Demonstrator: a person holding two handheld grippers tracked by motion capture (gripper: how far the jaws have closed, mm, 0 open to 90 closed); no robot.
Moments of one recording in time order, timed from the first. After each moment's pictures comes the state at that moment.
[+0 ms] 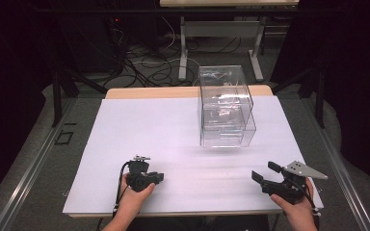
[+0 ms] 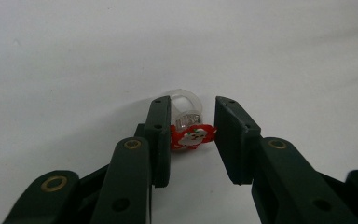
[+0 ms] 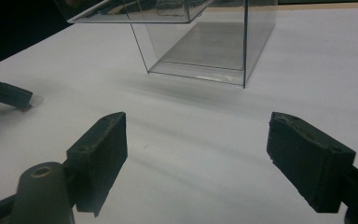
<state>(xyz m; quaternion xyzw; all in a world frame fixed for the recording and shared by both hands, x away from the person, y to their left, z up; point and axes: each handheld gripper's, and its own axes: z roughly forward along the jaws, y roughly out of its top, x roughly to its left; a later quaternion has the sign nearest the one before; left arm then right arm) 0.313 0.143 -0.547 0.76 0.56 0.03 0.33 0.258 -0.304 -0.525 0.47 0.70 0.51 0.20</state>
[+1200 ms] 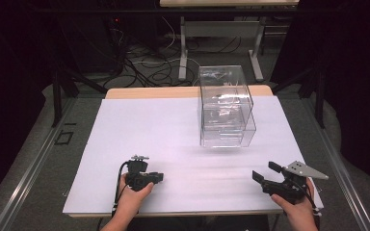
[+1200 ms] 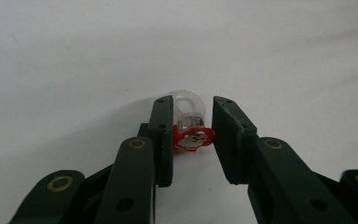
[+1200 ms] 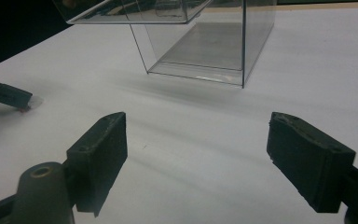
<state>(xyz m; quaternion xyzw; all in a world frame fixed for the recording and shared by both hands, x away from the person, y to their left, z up) 0.315 0.148 -0.547 0.75 0.56 0.01 0.34 0.258 -0.305 -0.526 0.47 0.69 0.51 0.21</state>
